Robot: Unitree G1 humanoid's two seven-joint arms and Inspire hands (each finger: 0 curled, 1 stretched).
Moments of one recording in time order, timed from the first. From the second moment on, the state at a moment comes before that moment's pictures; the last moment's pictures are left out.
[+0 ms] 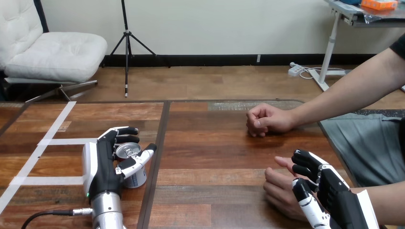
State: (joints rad) left arm -0.40 0.14 -0.02 1.18 0.26 -0.66 0.54; right arm 0.53 -0.08 -0.04 -0.08 -0.09 -0.57 0.05
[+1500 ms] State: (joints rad) left arm -0.40 0.14 -0.02 1.18 0.24 -0.66 0.55; right arm 0.53 -0.08 -0.03 -0.10 -0.08 -0.55 0.06
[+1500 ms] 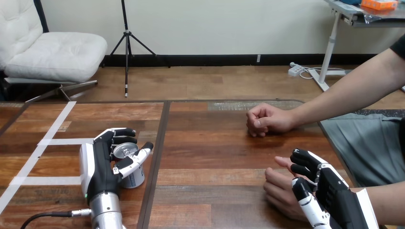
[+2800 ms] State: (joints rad) left arm -0.40 0.13 -0.02 1.17 0.24 -0.66 0.56; right arm 0.53 -0.08 -0.03 -0.10 -0.08 -0.55 0.06
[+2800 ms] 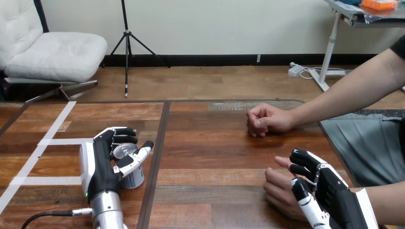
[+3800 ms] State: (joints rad) left arm -0.40 0.11 -0.02 1.09 0.23 -0.67 0.53; right arm 0.52 -0.08 -0.02 -0.09 -0.08 -0.55 0.07
